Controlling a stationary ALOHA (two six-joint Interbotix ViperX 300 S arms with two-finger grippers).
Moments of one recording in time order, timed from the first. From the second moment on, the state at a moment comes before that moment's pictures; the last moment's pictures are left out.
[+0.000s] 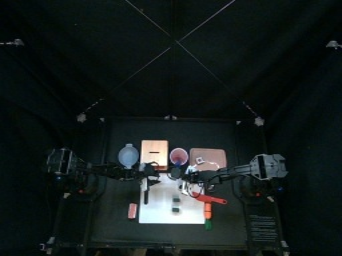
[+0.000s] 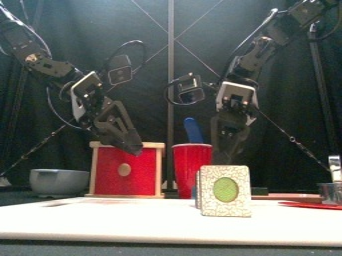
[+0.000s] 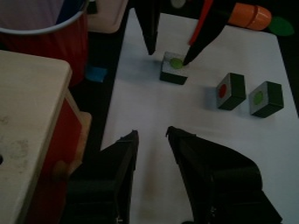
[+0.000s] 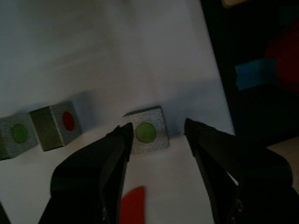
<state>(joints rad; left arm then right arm) 0.03 -0.07 0.91 -0.15 -0.27 0.00 -0.02 0.06 0.56 -0.08 0.47 0.36</state>
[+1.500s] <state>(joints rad) 0.03 -0.07 0.91 -0.15 -0.27 0.00 0.01 0.12 0.56 -0.04 0.44 0.36</state>
